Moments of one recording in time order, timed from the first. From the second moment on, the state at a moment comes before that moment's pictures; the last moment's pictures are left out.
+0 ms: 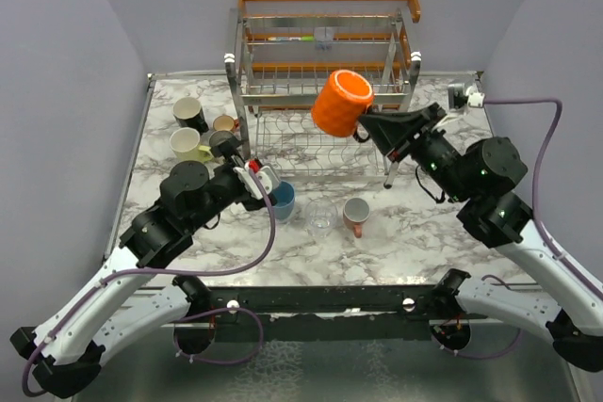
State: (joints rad) left arm -0.75 0.72 0.95 -0.43 -0.02 0.62; right arm 0.78 0.91 1.17 0.03 0.05 0.38
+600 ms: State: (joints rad) left arm -0.75 0.74 0.85 -0.33 0.22 0.64; right arm 0.78 0.88 0.59 0.33 -0.12 0.90
